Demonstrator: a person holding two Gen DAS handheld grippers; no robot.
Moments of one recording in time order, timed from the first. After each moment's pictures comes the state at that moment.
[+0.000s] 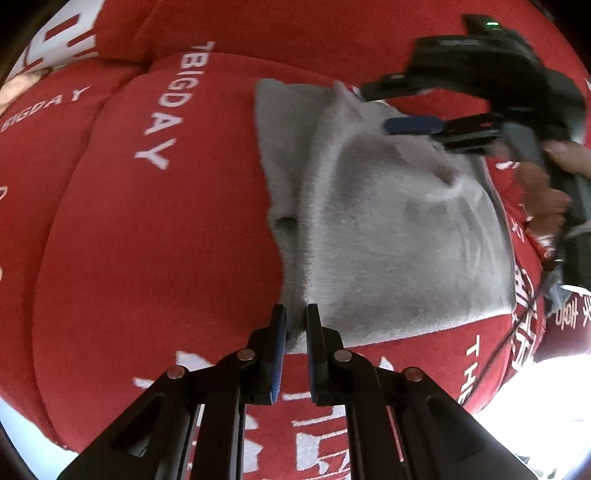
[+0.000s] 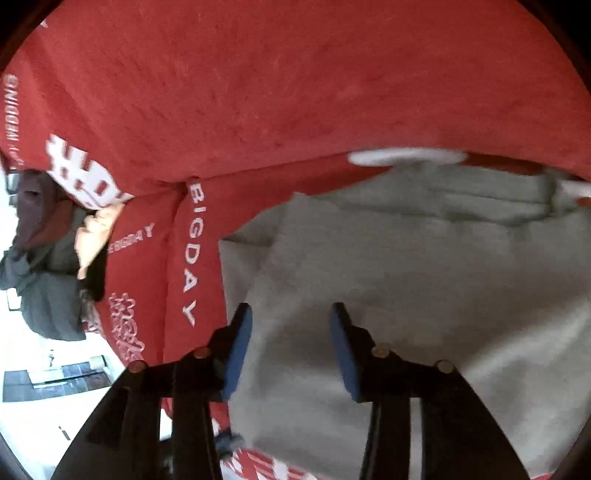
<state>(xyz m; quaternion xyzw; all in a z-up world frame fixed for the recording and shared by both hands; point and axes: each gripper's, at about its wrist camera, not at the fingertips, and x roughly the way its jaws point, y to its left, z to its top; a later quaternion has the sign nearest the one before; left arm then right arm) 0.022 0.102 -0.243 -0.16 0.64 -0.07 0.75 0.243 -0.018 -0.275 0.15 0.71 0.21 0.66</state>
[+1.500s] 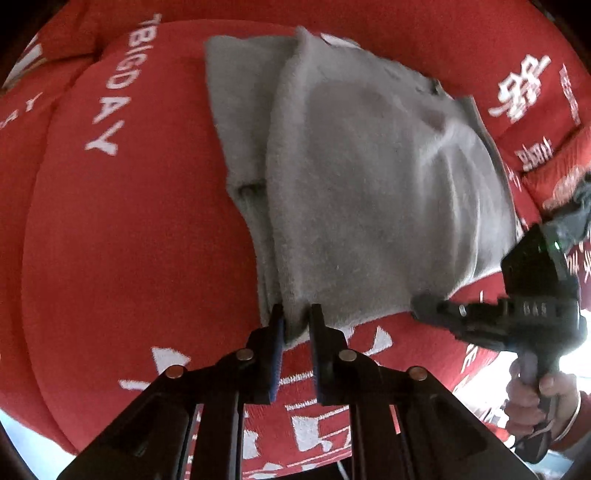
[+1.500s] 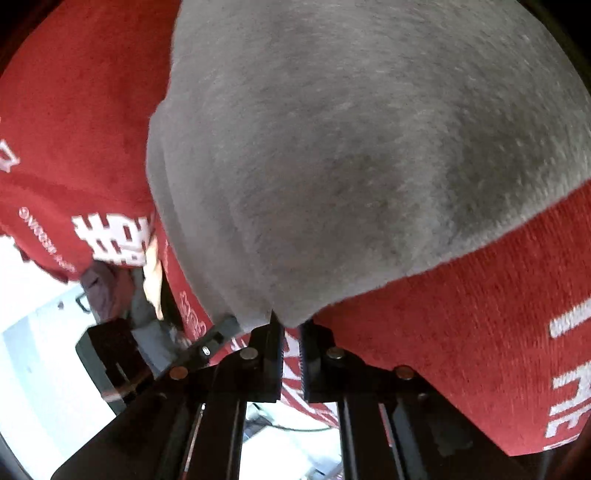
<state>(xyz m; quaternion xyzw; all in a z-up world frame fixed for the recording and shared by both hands) 0.029 0.078 -0.258 -0.12 0.70 -0.13 0.69 0.028 -0.150 -0.343 0.46 0.70 0.14 0.53</state>
